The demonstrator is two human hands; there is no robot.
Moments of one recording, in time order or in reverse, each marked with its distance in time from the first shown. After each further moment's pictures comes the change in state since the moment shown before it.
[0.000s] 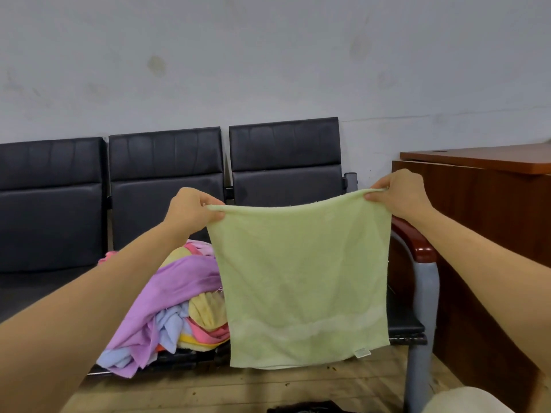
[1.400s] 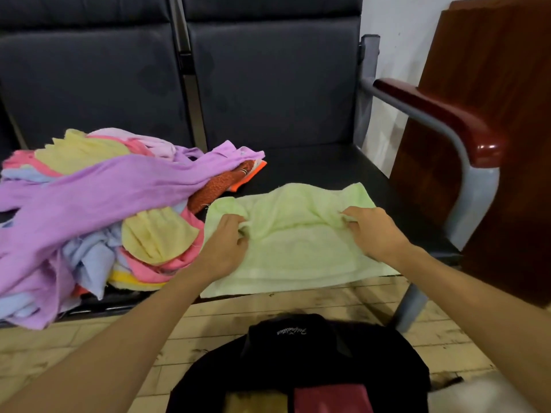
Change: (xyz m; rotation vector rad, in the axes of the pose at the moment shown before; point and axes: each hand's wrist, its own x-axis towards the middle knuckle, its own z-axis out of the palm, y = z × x) left_hand -0.041 -0.206 0.244 0.195 -0.411 0.120; right_hand -0.109 0.147 0.244 -0.244 -0.596 0.045
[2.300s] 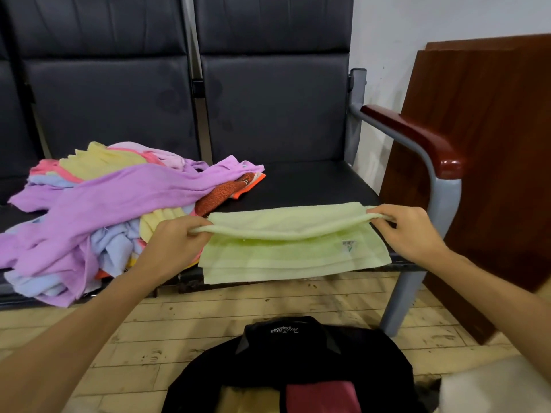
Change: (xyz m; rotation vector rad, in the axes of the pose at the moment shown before) left_hand -0.072 0.021 -0.089 0.024 0.208 0.040; right_hand -0.068 0.027 -0.064 0.150 0.350 -0.275
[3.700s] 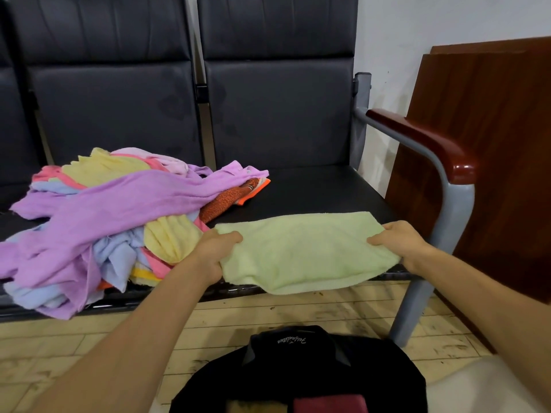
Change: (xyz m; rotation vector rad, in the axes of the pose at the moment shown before) left_hand 0.033 0.023 0.051 -0.914 -0.071 -0.876; right_hand 0.025 -0.001 0.039 0.490 -0.158 0.898
